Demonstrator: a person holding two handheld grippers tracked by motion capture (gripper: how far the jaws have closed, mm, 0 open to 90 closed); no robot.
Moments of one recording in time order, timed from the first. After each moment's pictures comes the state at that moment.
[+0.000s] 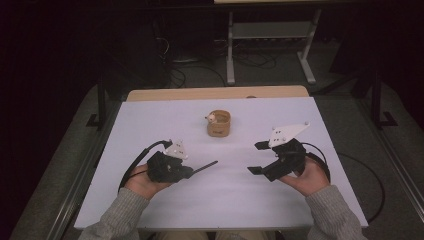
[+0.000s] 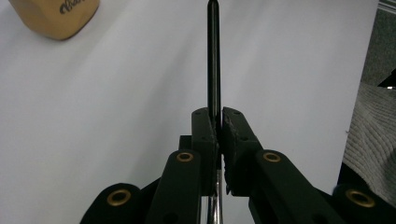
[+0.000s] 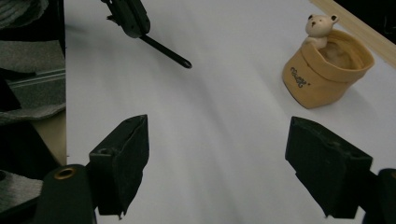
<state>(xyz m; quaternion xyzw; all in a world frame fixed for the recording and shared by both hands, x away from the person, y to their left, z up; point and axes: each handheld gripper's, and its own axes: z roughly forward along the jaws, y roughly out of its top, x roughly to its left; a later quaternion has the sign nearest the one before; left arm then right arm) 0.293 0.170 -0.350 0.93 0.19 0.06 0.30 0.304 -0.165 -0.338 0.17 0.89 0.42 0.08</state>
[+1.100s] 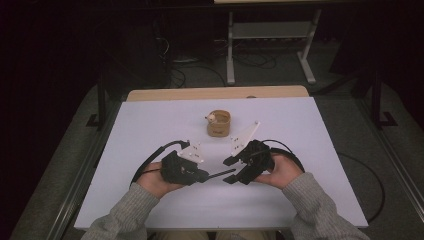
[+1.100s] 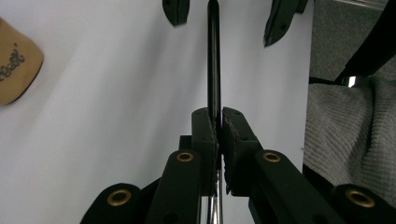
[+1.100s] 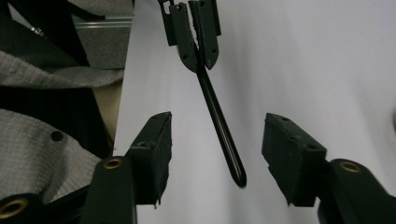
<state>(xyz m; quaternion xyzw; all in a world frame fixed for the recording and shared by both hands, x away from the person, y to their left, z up) 0.287 0.134 -0.340 0.94 0.10 0.02 0.31 0.314 -0.089 -0.340 0.04 0.94 0.35 -0.02</state>
